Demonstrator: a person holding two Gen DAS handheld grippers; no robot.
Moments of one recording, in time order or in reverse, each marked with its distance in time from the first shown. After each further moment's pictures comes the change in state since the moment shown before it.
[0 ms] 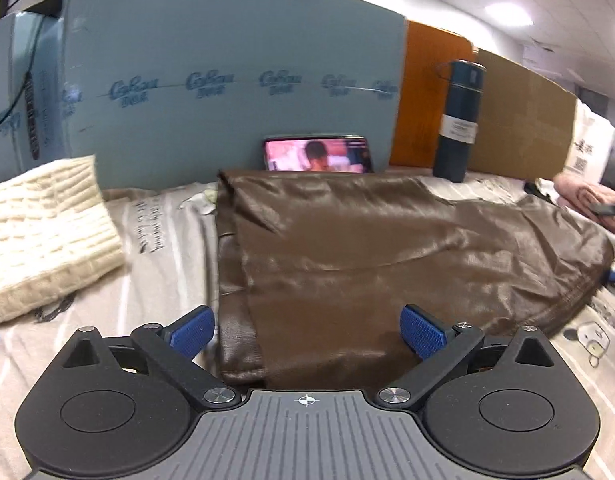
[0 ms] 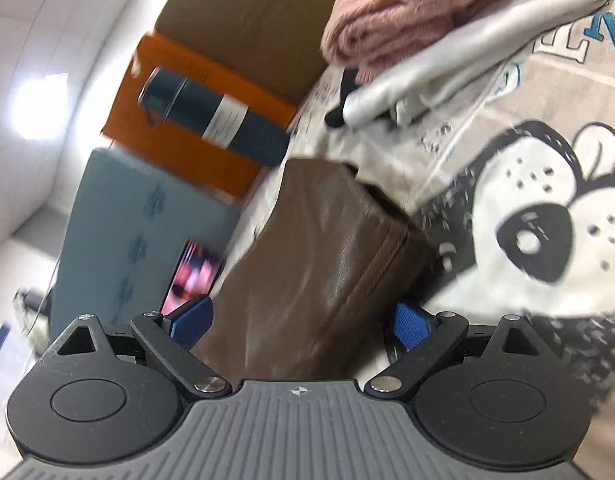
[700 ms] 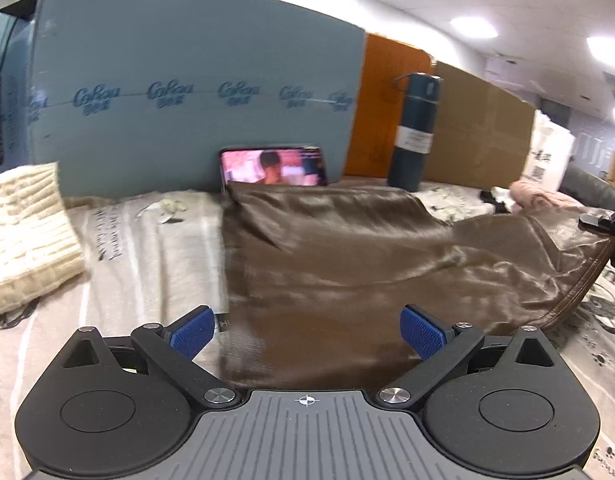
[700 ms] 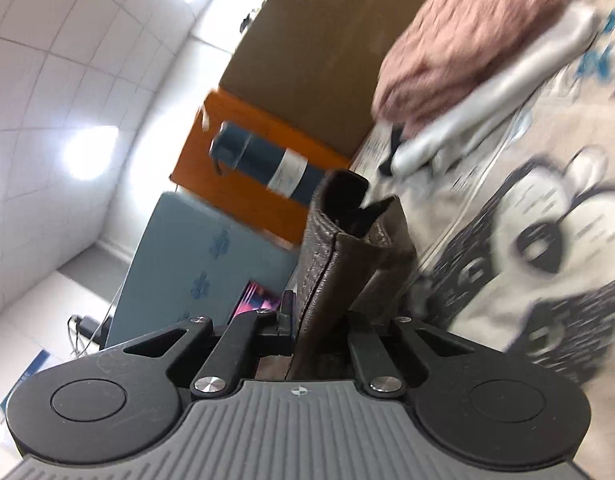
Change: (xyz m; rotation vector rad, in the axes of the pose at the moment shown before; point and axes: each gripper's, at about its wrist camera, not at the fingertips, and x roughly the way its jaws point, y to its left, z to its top) left arm -0.007 -0.004 -0.001 0.012 -0.025 -0.126; right arm -0.058 0.000 -0.006 -0.013 -0.188 0.159
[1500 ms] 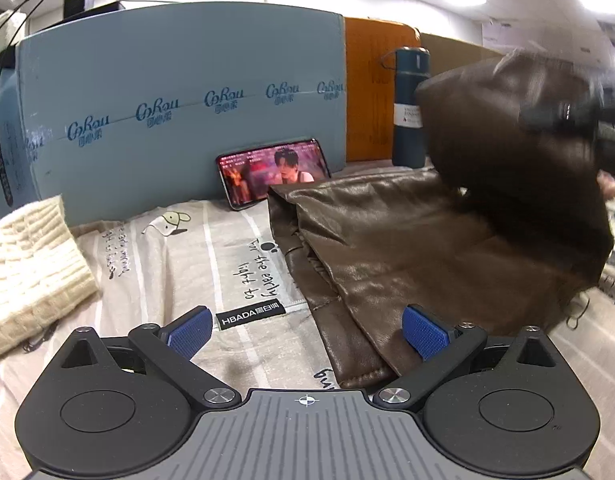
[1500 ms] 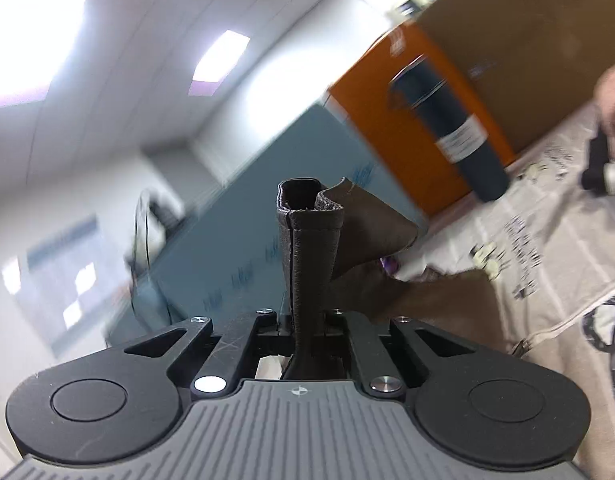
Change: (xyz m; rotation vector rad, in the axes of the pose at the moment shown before) left arm 0.003 -0.022 -0.002 0.116 0.015 0.096; right arm 0.074 0.104 -0.073 -0.449 0.204 0.269
